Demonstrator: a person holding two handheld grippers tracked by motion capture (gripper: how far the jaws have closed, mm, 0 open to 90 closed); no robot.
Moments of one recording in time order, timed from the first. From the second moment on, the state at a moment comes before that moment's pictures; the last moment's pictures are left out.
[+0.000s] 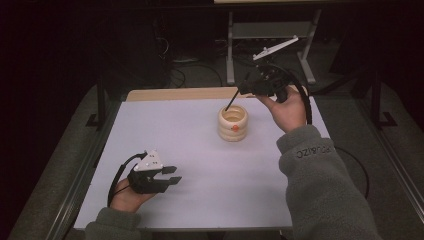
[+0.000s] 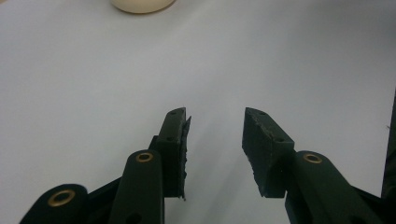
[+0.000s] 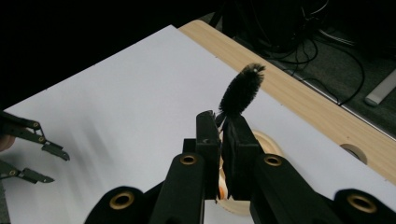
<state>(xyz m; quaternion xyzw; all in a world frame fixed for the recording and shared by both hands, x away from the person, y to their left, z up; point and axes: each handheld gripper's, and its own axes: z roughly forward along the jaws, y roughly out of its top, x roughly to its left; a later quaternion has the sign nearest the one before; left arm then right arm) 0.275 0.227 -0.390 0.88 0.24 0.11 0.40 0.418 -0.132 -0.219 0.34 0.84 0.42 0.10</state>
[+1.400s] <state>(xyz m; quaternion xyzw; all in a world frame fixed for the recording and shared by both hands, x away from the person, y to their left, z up) 0.278 0.229 -0.389 0.87 0.26 0.11 0.41 0.457 -0.135 -0.253 0.39 0.83 0.39 0.09</state>
